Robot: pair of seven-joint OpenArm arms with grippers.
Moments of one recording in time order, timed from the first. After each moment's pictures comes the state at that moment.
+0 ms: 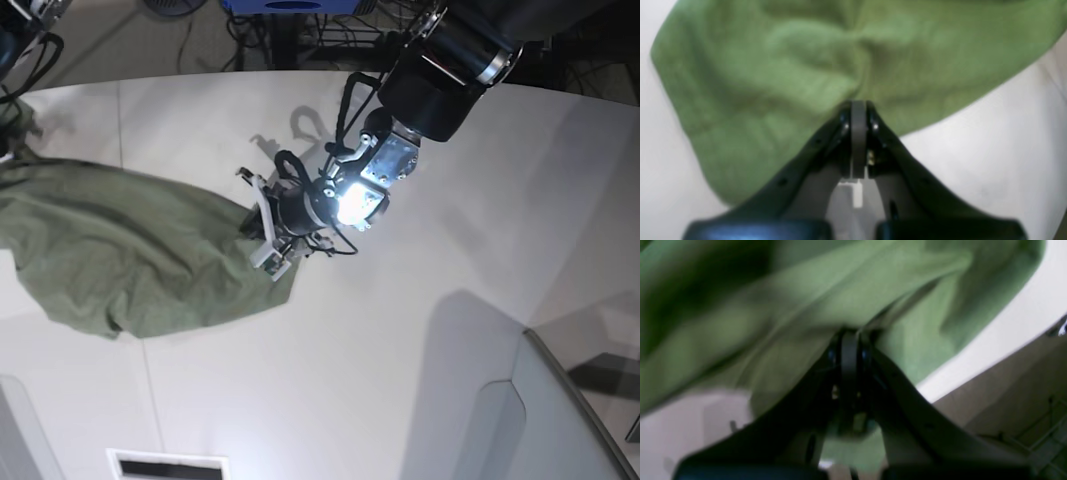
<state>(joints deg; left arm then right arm) -14.9 -0.8 31.7 47.1 -10.0 -22.9 12.3 0.1 16.5 47.0 56.6 -8.2 16.5 -34.3</state>
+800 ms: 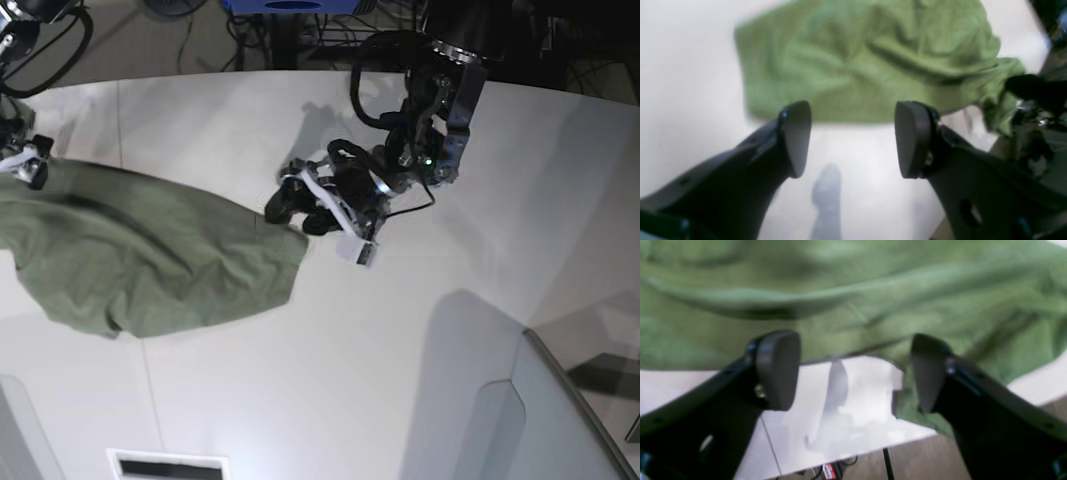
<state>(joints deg) 3.5 -6.0 13.0 75.8 -34.8 -22.6 30.4 -9.8 3.1 49.8 89.0 11.0 32.6 -47.0</state>
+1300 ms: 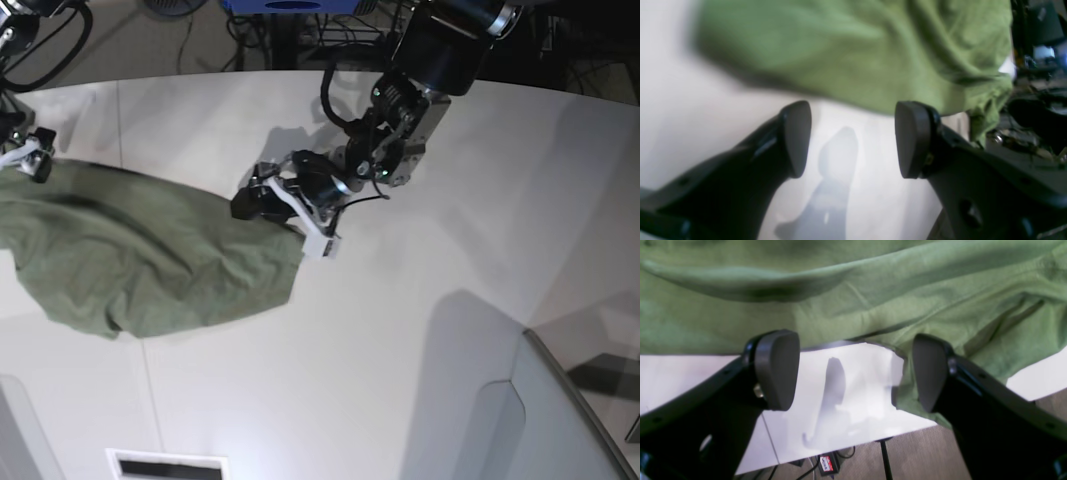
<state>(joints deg) -6.9 -0.6 22.2 50.3 -42.1 -23.1 19.7 -10.9 3.5 49.7 89.0 11.6 33.3 -47.1</state>
